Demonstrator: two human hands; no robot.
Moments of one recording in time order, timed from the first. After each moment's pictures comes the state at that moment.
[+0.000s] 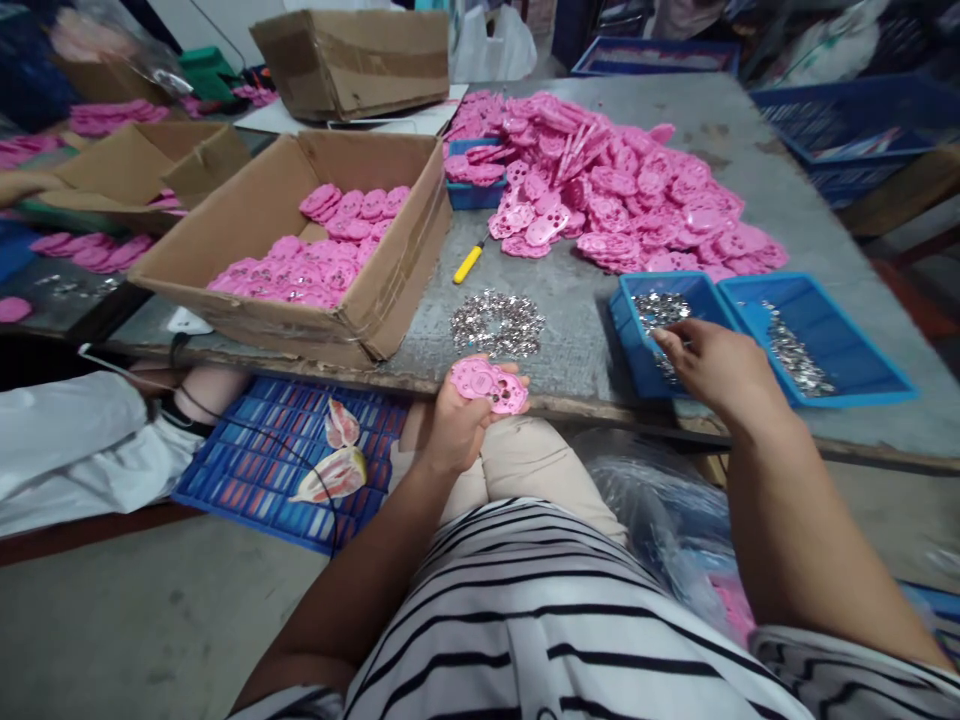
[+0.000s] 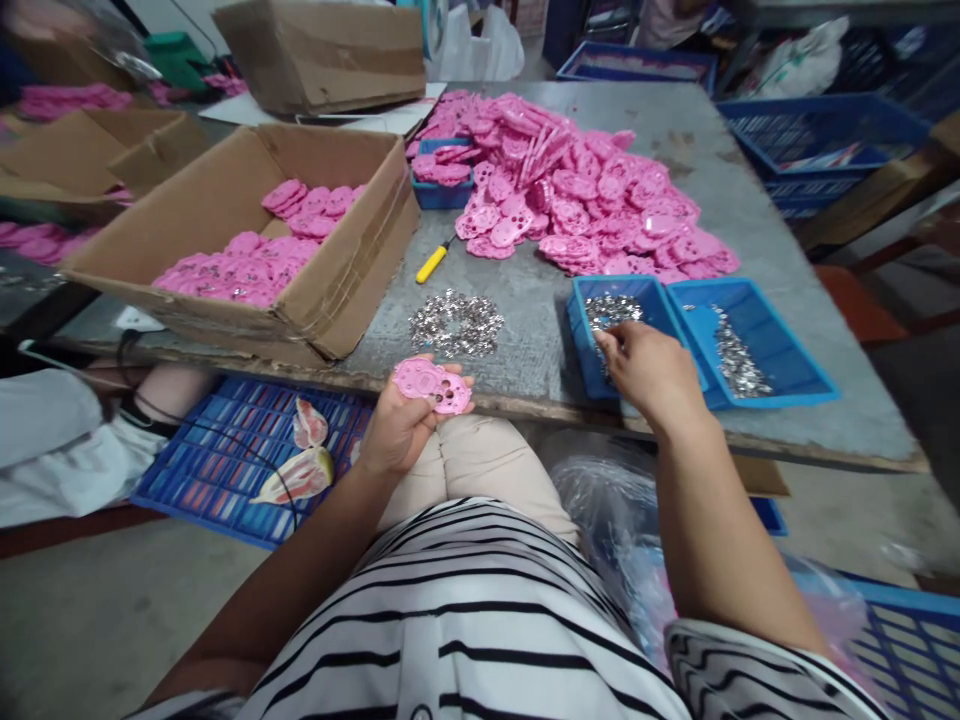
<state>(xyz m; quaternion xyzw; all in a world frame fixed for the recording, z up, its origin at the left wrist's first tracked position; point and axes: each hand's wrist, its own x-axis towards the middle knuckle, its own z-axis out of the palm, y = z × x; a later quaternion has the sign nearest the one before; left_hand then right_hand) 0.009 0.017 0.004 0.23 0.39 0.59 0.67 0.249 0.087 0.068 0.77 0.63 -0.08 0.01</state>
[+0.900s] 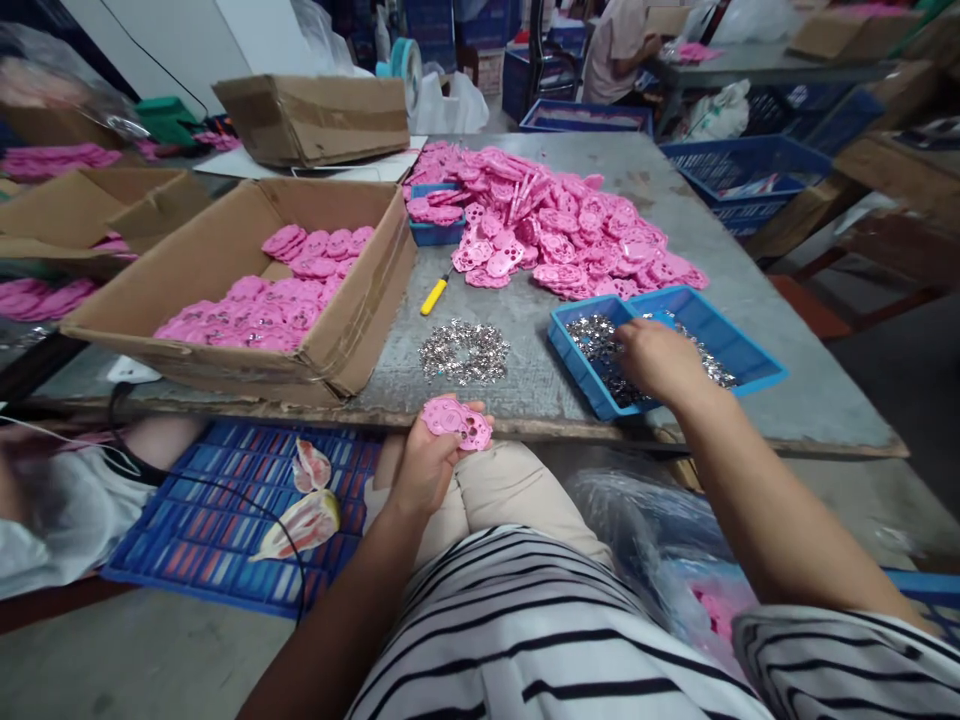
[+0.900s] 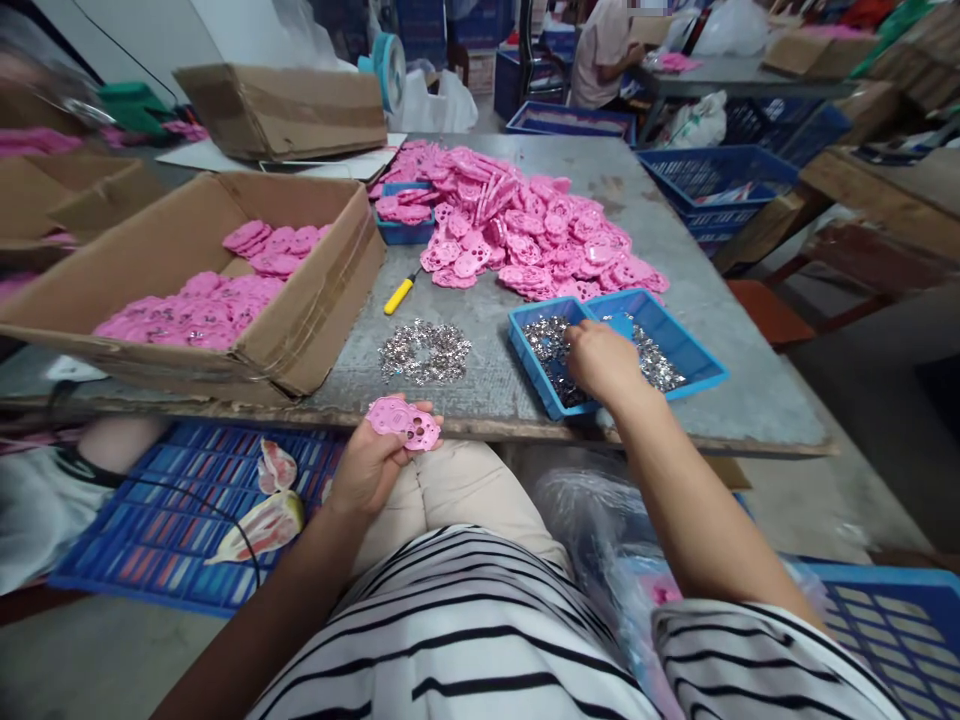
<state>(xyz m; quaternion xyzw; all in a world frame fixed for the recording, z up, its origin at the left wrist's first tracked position) 0.001 0.012 -0.012 0.22 0.40 0.56 0.69 0.267 0.115 0.056 0.68 0.72 0.03 0.13</state>
